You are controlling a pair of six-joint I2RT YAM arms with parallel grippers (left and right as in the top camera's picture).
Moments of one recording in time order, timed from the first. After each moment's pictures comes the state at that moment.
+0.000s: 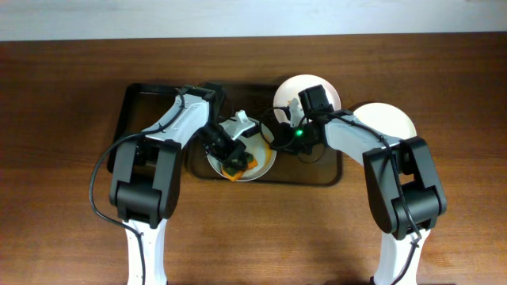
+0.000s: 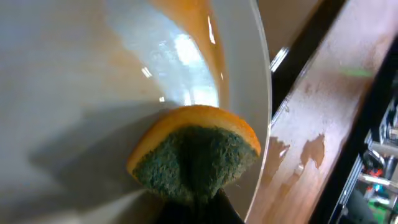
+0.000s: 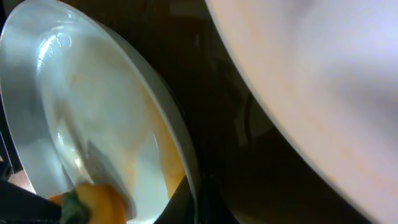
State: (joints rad) left arm -0.28 2.24 1.63 -1.17 0.62 0.58; right arm 0.29 2.09 1.29 -0.40 -0.59 0.42
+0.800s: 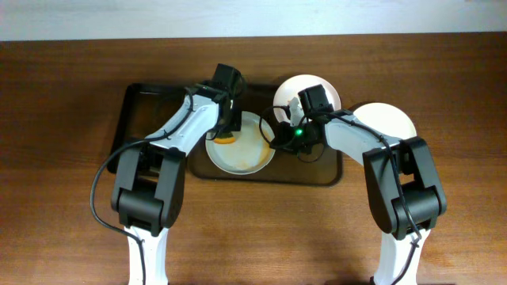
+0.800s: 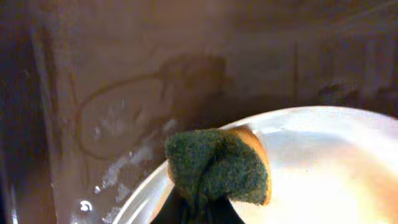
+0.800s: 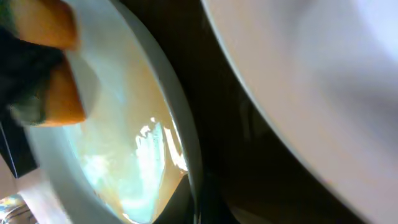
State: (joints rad) left arm -0.35 2.18 1.63 -0.72 -0.06 -0.26; right arm 0.29 2.09 1.29 -0.40 -0.58 0.43
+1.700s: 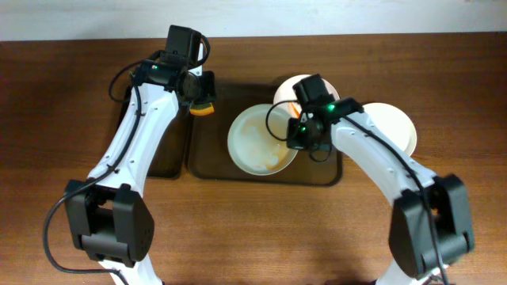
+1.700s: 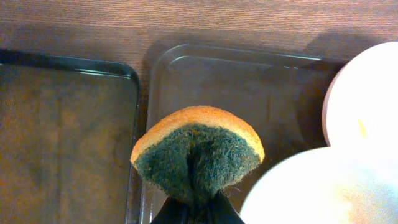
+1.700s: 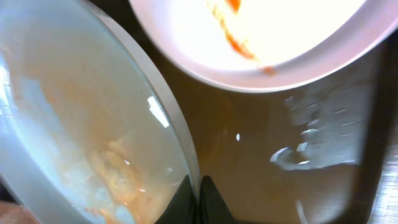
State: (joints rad) left arm -0.23 1.92 1.76 -0.89 0.00 -0.25; right arm 0.38 1.83 1.40 -0.83 -0.06 0.48
